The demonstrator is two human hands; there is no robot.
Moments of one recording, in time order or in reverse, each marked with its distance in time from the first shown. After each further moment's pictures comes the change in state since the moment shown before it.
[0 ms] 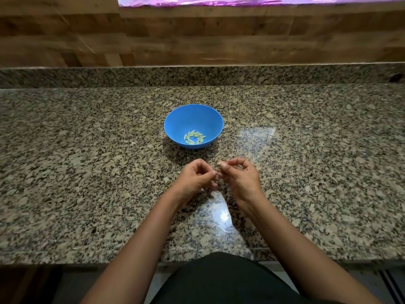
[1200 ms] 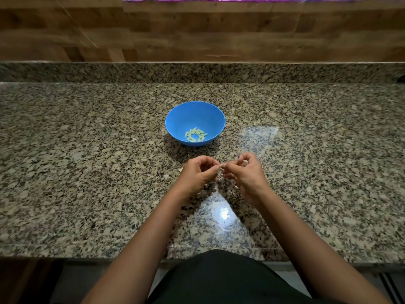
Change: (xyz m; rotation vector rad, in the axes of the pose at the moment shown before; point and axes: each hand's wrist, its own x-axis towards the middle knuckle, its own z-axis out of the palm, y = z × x) left_hand 0.004 0.002 0.008 0.192 0.065 0.114; right_hand 0.013 -0.012 -0.012 -0.303 -0.147 -0.003
